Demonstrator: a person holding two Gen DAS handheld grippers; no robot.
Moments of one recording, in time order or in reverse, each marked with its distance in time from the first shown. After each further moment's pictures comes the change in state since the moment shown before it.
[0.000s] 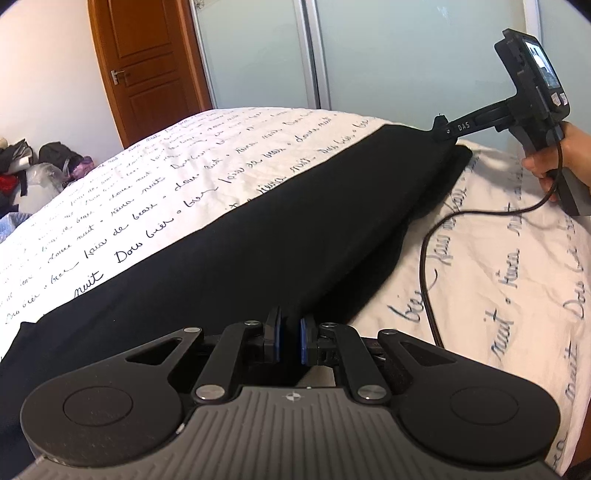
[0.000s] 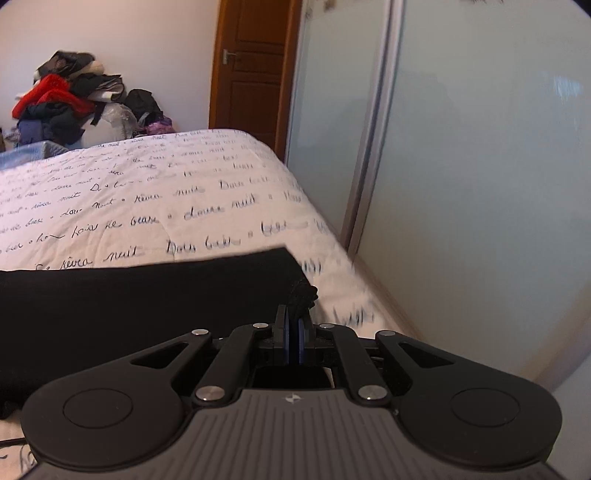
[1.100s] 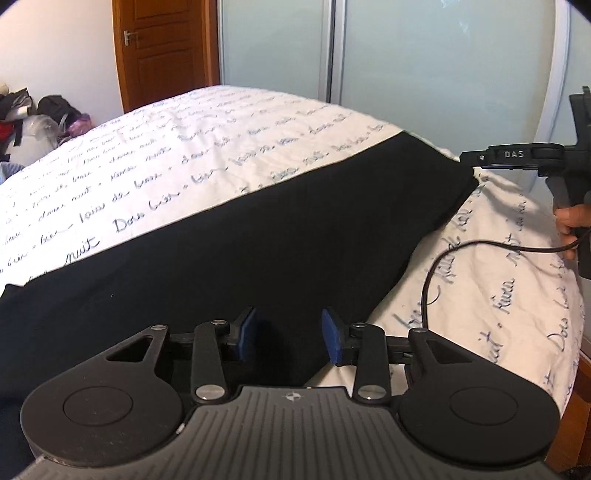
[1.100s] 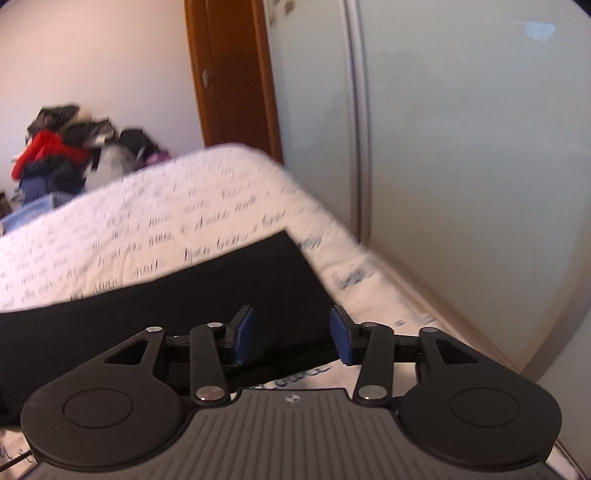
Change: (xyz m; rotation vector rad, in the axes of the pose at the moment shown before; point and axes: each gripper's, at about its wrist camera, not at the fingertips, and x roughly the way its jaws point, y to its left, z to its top) left arm -0.001 0.026 0.009 -0.156 0.039 -0.085; right arm -0.035 -0.018 -0.021 0.197 -0.041 0.075
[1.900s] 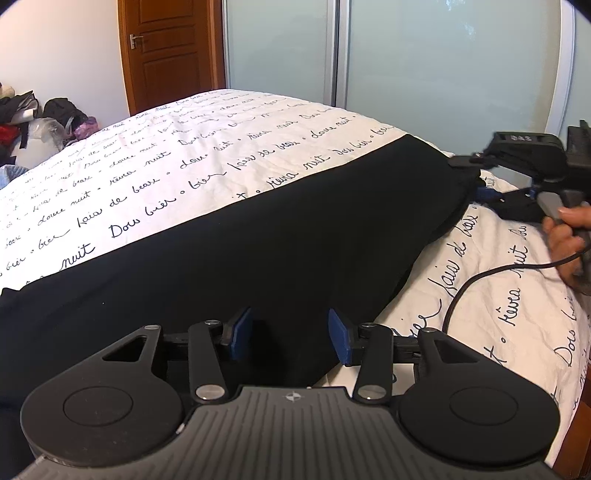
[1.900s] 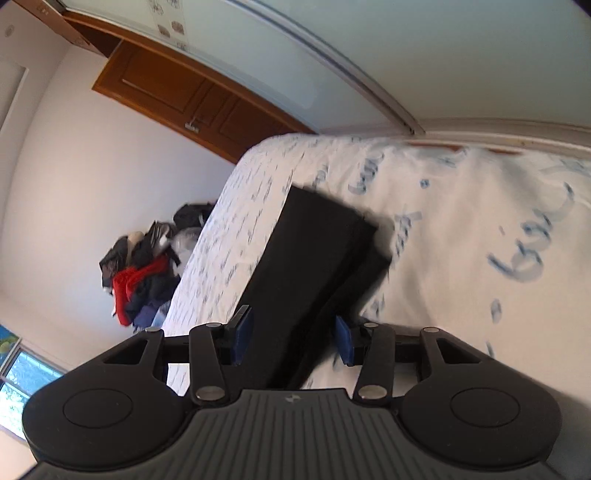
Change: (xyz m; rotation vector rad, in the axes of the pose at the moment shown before) left arm 0.011 -0.007 0.002 -0.010 -0.001 0.026; right arm 0.053 -0.058 -0.031 0.728 0.108 0.411
